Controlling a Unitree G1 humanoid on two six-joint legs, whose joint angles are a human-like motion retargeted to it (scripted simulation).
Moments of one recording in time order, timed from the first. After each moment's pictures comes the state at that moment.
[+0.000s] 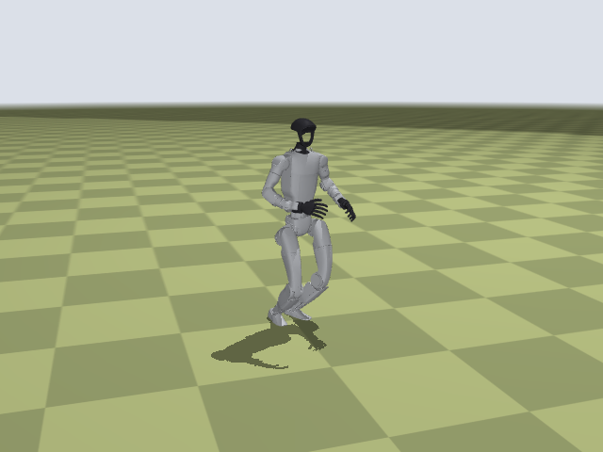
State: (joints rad) left arm 0.17 0.54 -0.31 0.15 0.23 -0.37 0.08; right arm 0.01 -0.47 0.37 0.10 -0.15 -0.33 -0.18; waist 0.03 -0.11 -0.04; left_leg -0.39 -0.11 0.25 0.99 -0.80 0.16; right_leg -0.54 -0.19 -0.08 1.27 -0.67 0.08
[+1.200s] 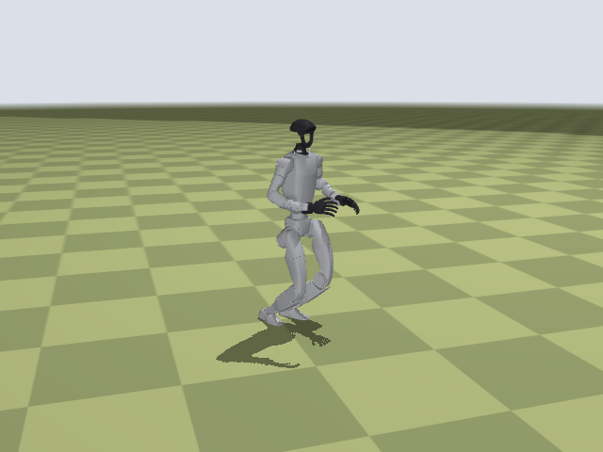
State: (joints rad) left arm 0.18 0.56 -0.32 0.09 0.27 -0.38 0.24; right arm 0.07 -0.46 0.33 0.04 -0.22 -0.32 -0.32; waist 0.04 -0.08 -0.06; left_leg -0.47 -0.10 0.24 1.14 -0.77 0.14; right_leg -0.43 -0.16 -0.07 1.24 -0.78 0.05
